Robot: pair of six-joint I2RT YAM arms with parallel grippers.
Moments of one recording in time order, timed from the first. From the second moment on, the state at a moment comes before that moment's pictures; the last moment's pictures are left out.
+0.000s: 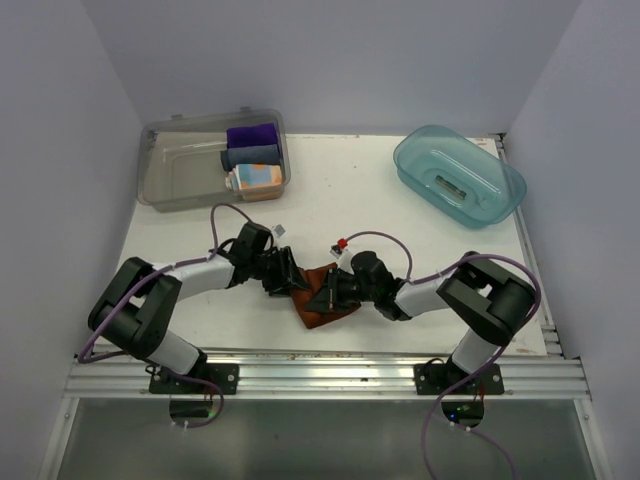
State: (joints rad) left arm -0.49 1.51 0.63 -0.07 0.50 -0.81; right arm 0.85 1.68 0.51 0.65 -0.47 1.02
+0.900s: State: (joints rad) left arm -0.51 1.53 0.68 -0.16 0.43 -0.85; right arm 1.41 1.62 1.17 -0.46 0.53 0.56
